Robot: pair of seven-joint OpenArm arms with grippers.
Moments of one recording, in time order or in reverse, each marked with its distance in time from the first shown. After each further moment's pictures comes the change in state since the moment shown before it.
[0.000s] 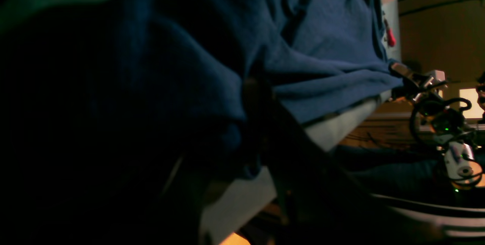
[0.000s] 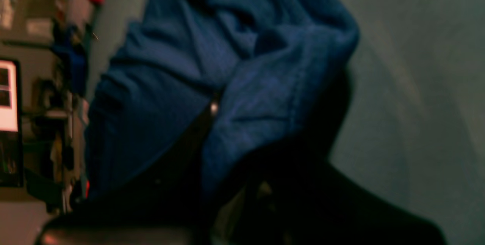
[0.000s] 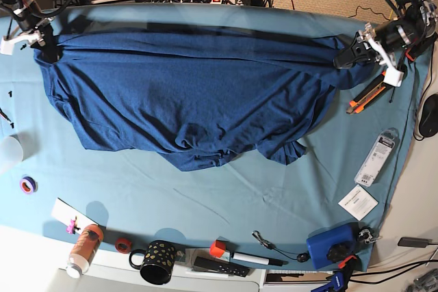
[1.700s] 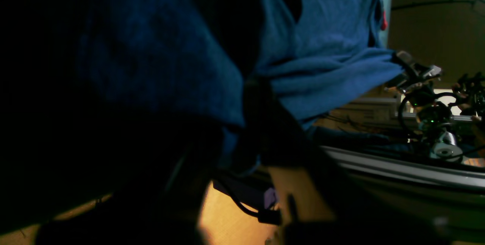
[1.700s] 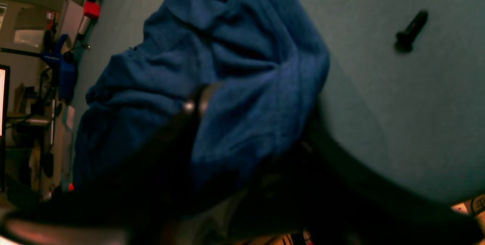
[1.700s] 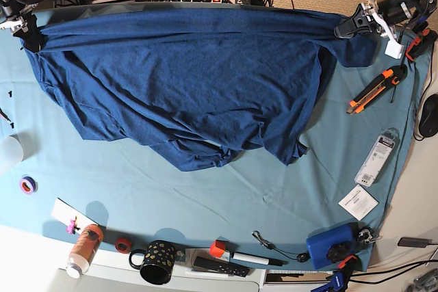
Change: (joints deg) left arm 8.0 -0.8 -0.5 -0.3 -6.0 -0.5 4.2; right arm -5.6 4.0 3.2 0.0 4.9 2.4 0.3
